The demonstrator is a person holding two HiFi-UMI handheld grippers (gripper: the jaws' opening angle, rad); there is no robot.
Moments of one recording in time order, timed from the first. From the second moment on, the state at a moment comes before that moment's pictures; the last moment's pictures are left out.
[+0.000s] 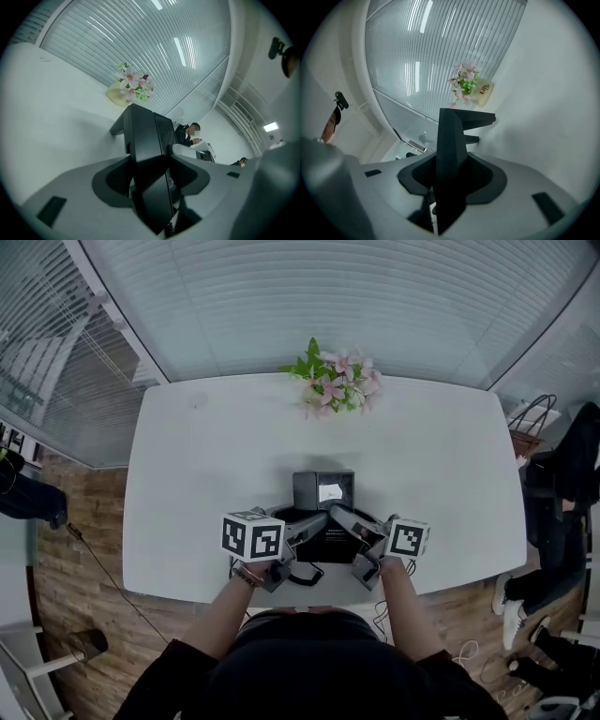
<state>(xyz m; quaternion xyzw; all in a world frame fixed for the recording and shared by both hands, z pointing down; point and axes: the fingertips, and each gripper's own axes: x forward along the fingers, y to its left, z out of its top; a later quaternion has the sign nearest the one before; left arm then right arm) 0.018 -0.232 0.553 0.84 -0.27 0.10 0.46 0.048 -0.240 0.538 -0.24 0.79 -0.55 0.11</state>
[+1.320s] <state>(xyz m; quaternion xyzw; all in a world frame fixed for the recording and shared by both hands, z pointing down) 0.013 -0.236 0.554 0.84 -0.28 0.11 0.45 0.056 -0.249 0.550 -0.34 0.81 -0.48 0.01</state>
